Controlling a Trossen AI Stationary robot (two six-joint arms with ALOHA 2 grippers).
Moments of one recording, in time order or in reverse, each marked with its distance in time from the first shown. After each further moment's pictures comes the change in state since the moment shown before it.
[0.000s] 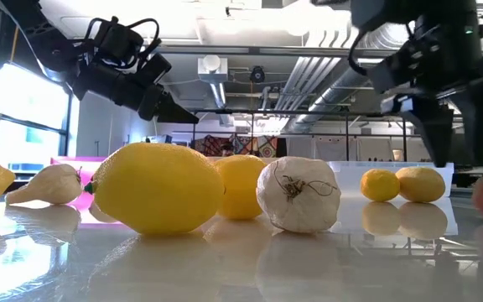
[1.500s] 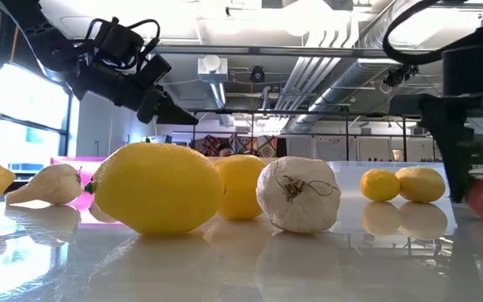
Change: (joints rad) left arm 0.000 0.000 0.000 -0.009 0.000 0.037; right arm 0.285 0.184 0.021 0.192 0.164 -0.143
